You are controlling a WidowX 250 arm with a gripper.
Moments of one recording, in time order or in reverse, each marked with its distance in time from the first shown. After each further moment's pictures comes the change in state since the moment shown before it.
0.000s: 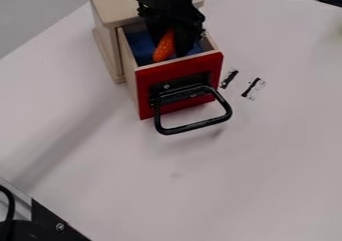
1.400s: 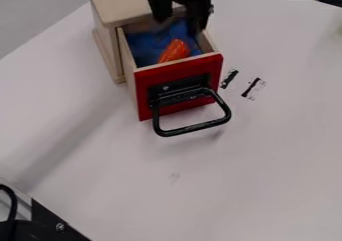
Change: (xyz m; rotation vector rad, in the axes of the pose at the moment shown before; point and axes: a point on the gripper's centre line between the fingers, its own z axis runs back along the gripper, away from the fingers) arm 0.013 -0.015 0.045 0.009 -0.013 -0.082
